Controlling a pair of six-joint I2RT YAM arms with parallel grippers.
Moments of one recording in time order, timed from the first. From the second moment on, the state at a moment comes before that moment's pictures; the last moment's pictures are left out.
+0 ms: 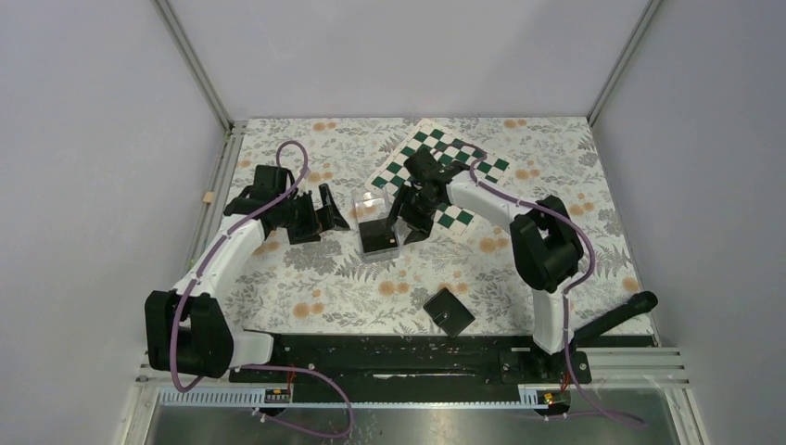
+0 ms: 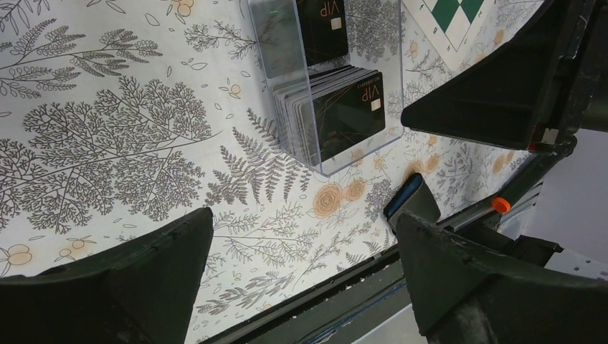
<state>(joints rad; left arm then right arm) -0.13 1.30 0.97 -0.64 0.48 -0.42 0.63 1.98 1.53 -0.73 -0.34 1.01</state>
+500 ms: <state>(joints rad) -0.13 1.30 0.95 -0.63 0.48 -0.42 0.70 2.06 1.60 -0.86 -0.32 0.95</state>
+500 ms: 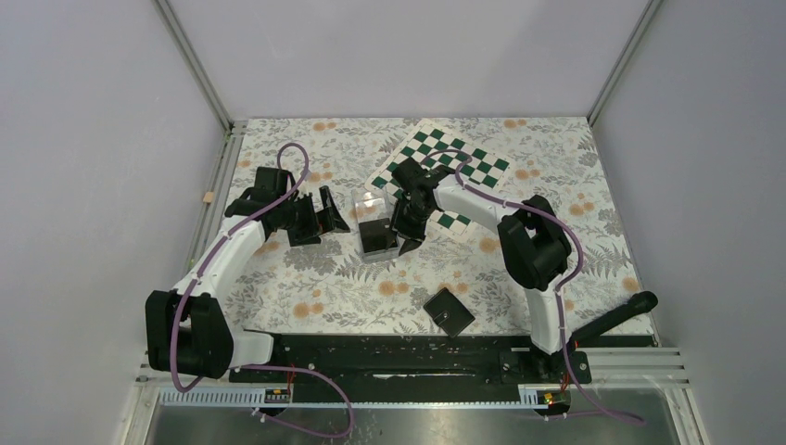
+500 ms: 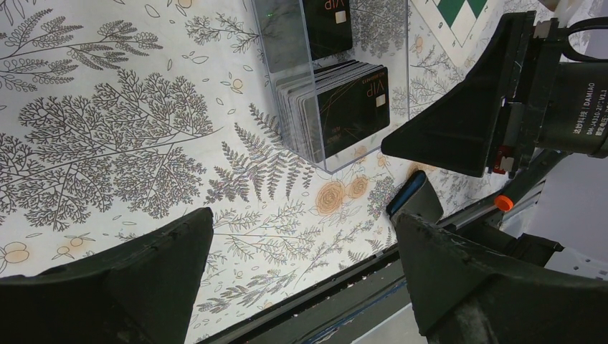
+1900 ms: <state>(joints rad) -0.13 1.32 0.95 -0.64 0.48 -0.37 0.69 2.13 1.63 -0.81 -0.36 0.99</state>
